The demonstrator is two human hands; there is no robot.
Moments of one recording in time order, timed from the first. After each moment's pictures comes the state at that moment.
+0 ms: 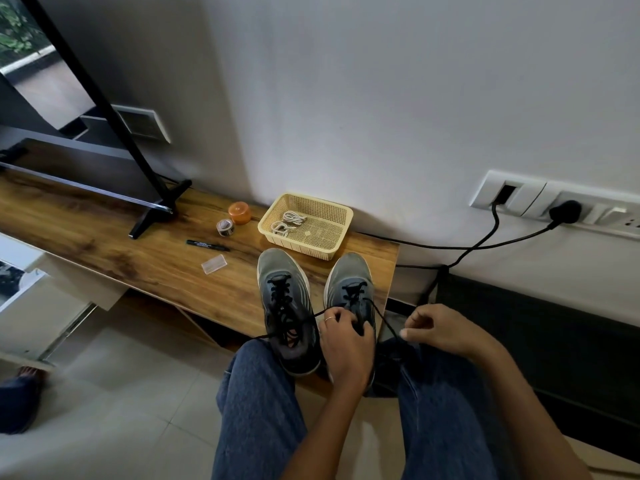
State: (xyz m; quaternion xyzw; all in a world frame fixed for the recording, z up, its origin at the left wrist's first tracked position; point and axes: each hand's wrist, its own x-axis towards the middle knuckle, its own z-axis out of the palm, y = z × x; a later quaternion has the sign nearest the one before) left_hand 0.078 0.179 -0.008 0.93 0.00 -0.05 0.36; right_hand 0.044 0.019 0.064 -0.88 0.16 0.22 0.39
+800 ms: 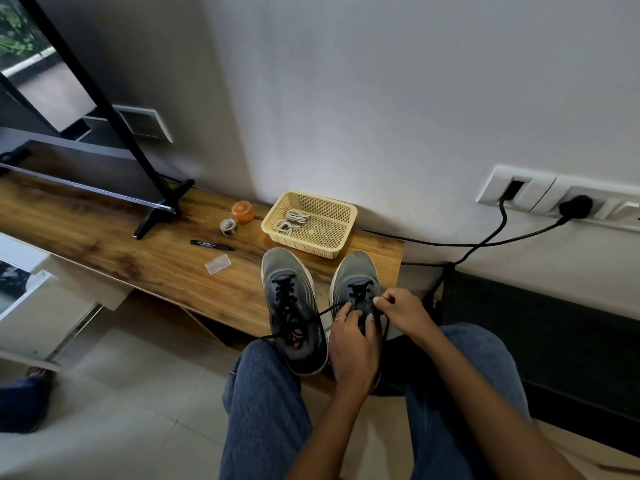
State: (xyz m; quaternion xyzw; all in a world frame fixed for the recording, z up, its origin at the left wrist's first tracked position) left_hand 0.078 0.182 -0.011 0.91 -0.03 -0.07 0.41; right_hand 0.099 0.066 0.015 -0.87 0.25 0.09 0.42
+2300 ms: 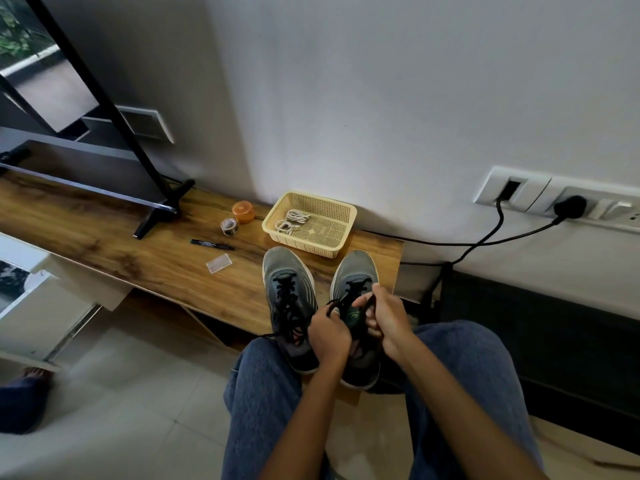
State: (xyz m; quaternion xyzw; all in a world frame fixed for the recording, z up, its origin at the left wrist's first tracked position) left_hand 0.108 0.204 -0.008 0.85 0.15 -0.10 0.49; right_hand 0.090 0.118 0.040 -0.57 0.38 0.03 0.72
